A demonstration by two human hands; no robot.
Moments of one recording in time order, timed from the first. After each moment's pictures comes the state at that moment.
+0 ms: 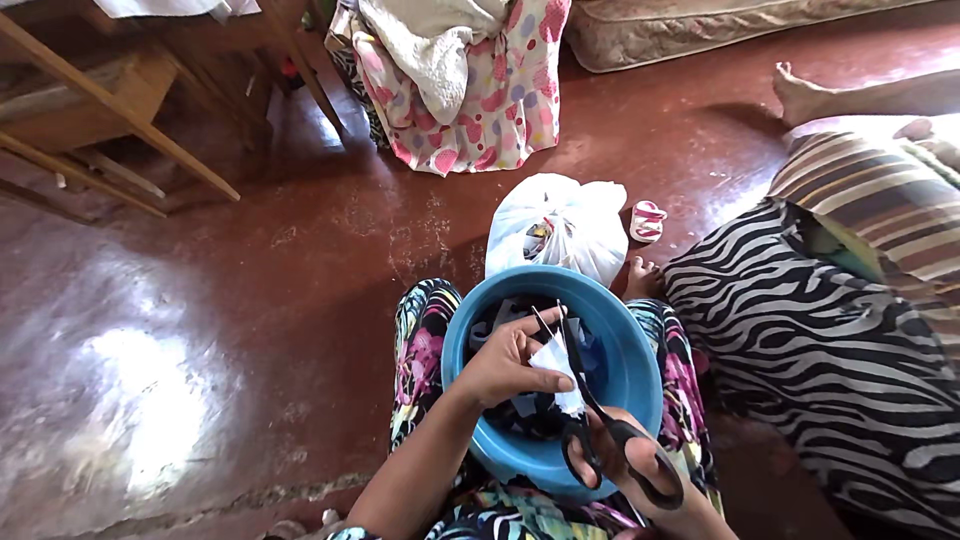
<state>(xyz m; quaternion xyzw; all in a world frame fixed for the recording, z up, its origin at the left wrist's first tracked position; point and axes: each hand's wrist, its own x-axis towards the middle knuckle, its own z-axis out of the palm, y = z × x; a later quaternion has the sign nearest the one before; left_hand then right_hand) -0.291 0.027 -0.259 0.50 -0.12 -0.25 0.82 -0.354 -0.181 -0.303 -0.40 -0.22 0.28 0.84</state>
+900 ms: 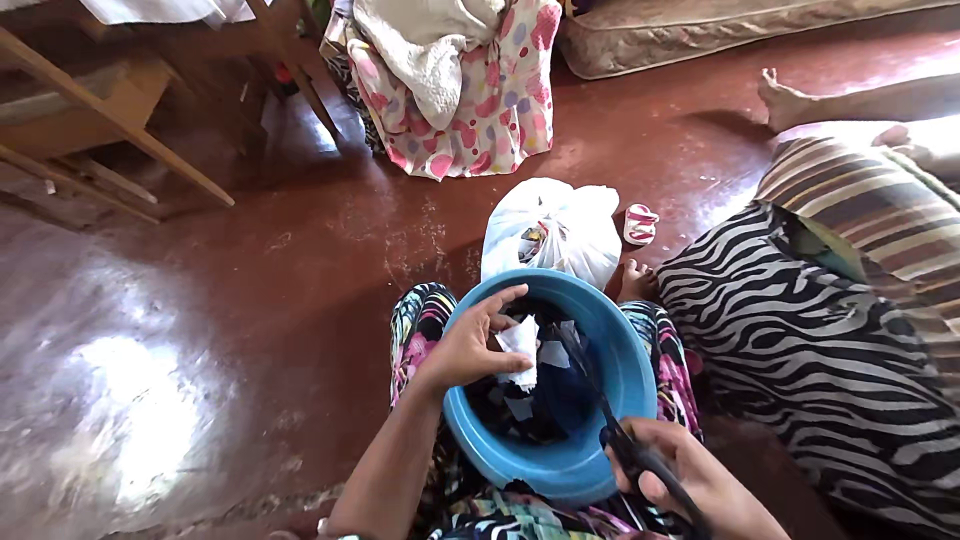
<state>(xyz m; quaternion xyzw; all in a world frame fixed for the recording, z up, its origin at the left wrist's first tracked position) -0.276 0.060 -0.237 0.67 -0.13 -0.20 0.71 -0.359 -0.229 -0.271 -0.66 -0.16 0.26 0.69</state>
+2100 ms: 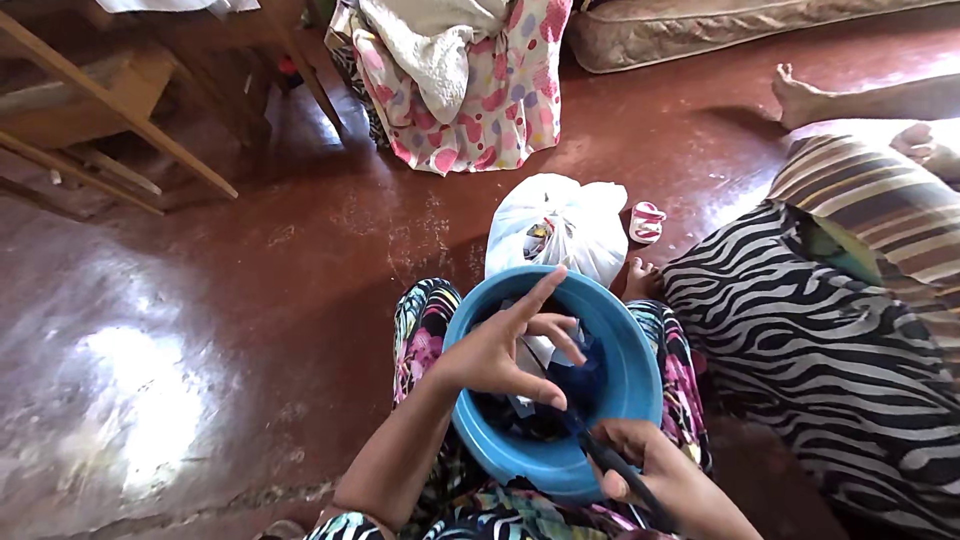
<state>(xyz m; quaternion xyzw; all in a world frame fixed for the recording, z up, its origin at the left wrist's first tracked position) -0.266 0.048 -0.243 0.64 -0.37 -0.14 0.66 -0.357 -0.205 -0.275 -0.67 -0.14 0.30 0.66</state>
